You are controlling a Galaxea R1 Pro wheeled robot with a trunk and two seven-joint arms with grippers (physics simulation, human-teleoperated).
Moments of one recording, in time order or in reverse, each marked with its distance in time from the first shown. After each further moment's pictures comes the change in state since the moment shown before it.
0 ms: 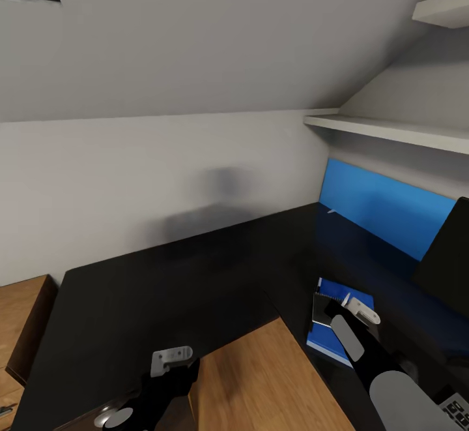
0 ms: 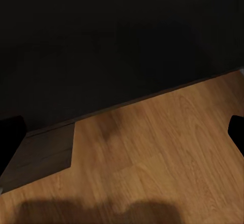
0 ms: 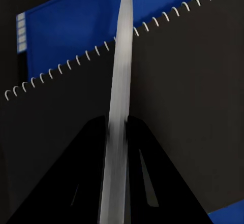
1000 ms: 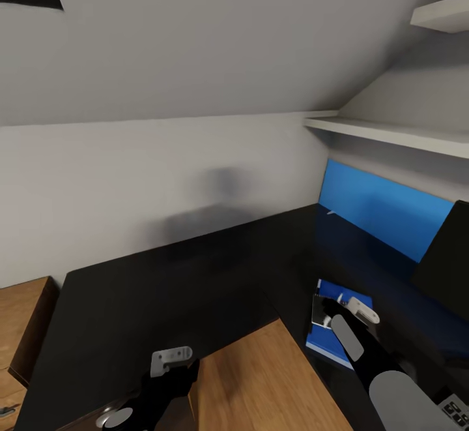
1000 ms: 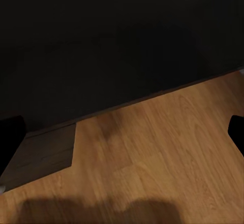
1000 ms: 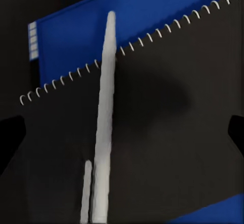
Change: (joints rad) left arm 0.000 0.002 0.001 0.001 0.000 0.003 0.000; right arm 0.000 0.002 0.001 -0.004 -0.002 -0.001 0.001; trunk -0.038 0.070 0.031
